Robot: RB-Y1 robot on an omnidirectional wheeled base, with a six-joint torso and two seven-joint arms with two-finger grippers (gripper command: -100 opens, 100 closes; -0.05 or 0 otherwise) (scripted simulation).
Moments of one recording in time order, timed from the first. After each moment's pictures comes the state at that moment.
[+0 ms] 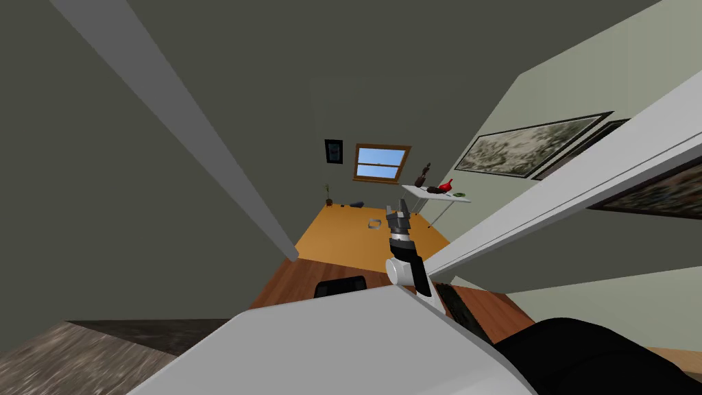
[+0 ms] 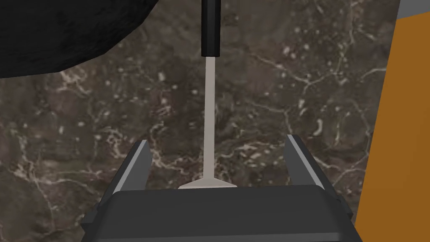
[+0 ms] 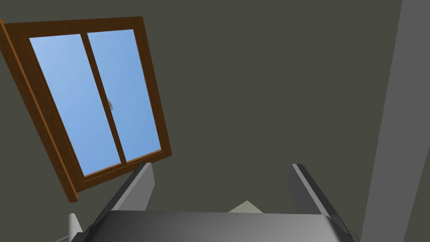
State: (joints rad) left arm 1.68 1.70 0.13 -1.70 -0.90 0.09 -1.03; right arm 0.50 -0.01 0.02 -2.31 -0.11 -0.37 0.03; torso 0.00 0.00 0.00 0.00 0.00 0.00
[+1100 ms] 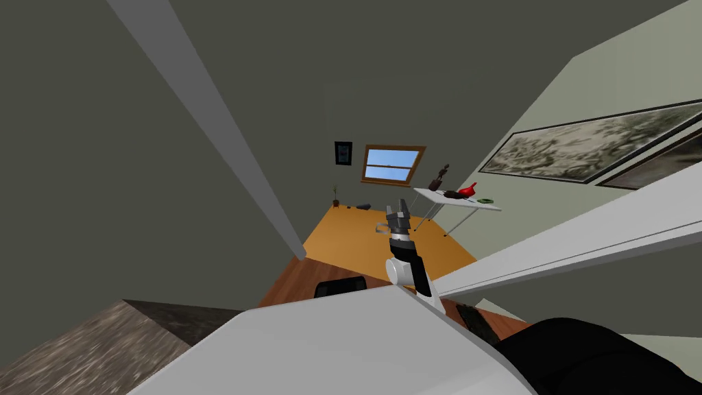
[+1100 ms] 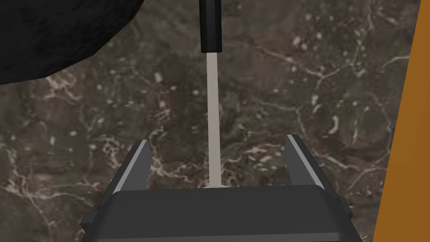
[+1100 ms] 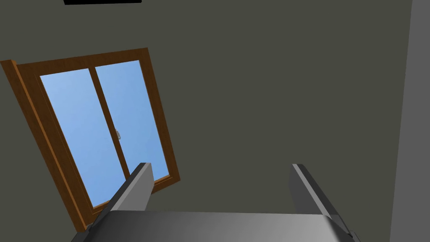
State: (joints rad) left arm 1.57 1.78 -0.07 -1.84 -0.81 0.26 -1.19; right arm 0.50 -0.01 0.02 -2.31 -0.11 -0.37 0.03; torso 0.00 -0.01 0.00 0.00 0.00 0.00
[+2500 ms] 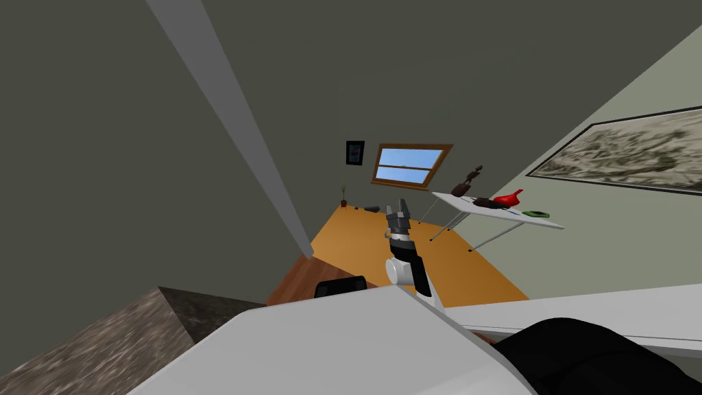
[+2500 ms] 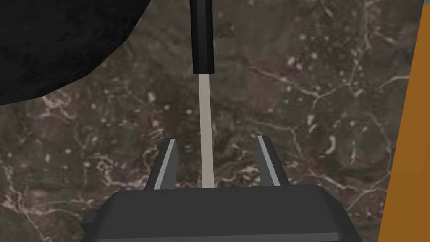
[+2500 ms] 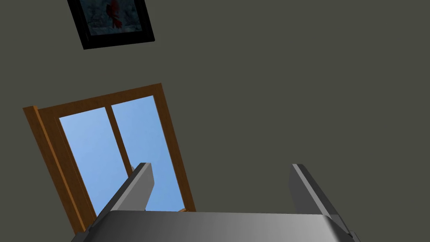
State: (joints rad) left arm 1.39 1.84 -0.32 -1.98 -0.69 0.45 -1.38; right arm 0.50 -0.01 0.02 -2.31 -0.11 -0.37 0.03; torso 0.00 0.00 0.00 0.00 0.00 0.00
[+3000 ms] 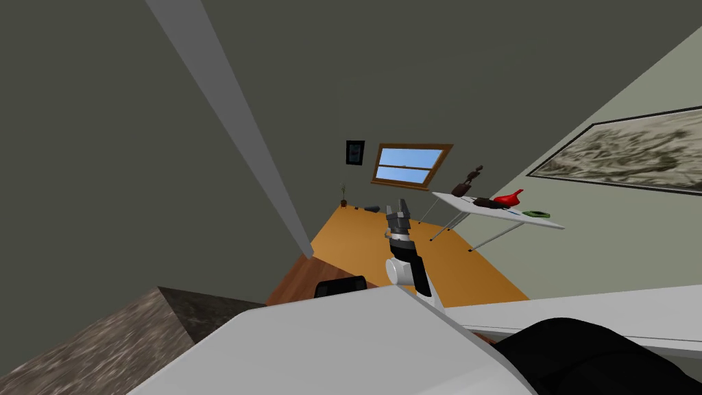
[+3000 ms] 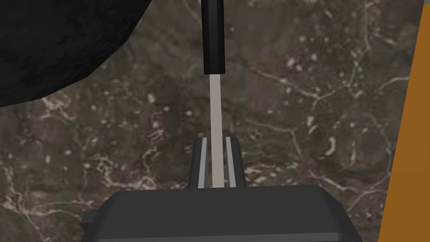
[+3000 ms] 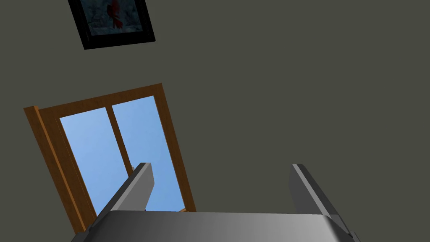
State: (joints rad) left arm 1.39 1.84 -0.32 -1.98 -0.69 0.45 -1.38; right arm 0.50 -0.01 0.02 -2.31 -0.11 -0.37 0.03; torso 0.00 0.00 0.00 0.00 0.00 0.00
